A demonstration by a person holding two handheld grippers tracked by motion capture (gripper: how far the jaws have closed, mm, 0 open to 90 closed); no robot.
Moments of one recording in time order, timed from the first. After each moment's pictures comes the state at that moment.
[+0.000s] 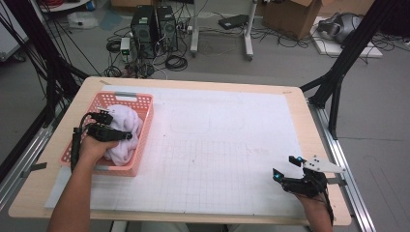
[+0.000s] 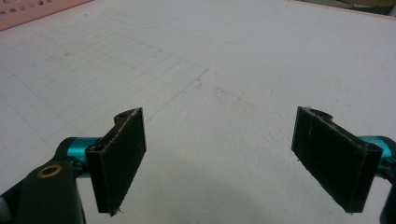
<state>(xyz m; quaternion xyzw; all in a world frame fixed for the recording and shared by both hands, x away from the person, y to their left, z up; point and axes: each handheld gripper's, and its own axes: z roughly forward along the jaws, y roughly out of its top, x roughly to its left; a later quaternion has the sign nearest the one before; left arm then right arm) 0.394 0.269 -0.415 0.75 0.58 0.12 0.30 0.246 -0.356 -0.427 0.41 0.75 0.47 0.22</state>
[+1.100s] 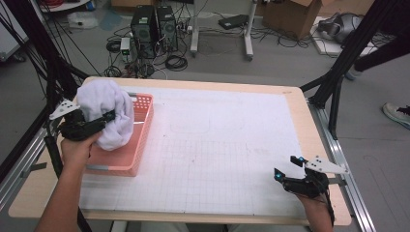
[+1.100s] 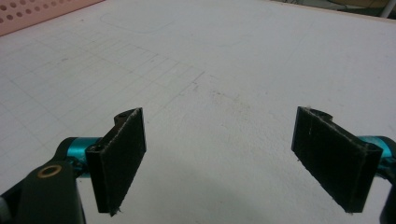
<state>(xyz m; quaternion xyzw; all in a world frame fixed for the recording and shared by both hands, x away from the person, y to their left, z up) 0.340 0.297 -0.359 0.63 0.47 0.26 0.56 0.243 -0.358 -0.424 0.42 0.74 0.47 0.23</state>
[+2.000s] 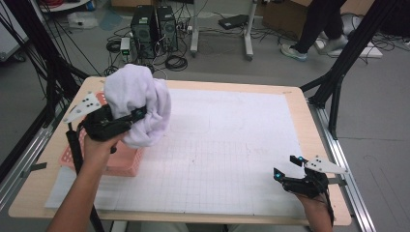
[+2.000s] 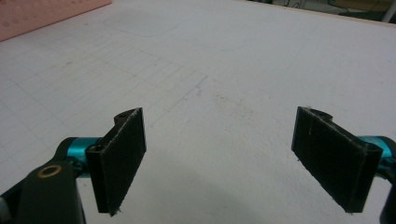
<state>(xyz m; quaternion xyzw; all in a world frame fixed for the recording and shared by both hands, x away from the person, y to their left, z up) 0.318 0.209 -0.308 0.65 0.30 0.23 0.66 0.243 -0.356 -0.423 0.41 0.74 0.48 0.23</state>
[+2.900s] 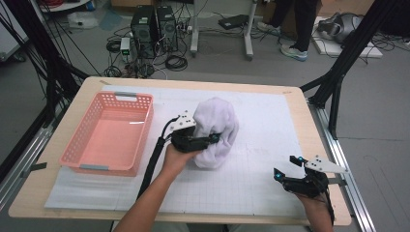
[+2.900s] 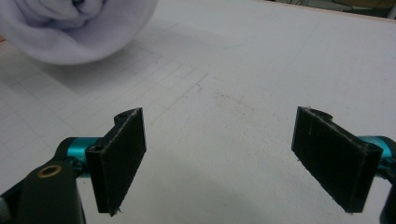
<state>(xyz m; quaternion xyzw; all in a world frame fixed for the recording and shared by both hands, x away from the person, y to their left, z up) 0.355 0.026 -0.399 0.74 0.28 0.10 0.60 0.245 -0.358 -0.425 0.41 0.74 0.48 0.22</state>
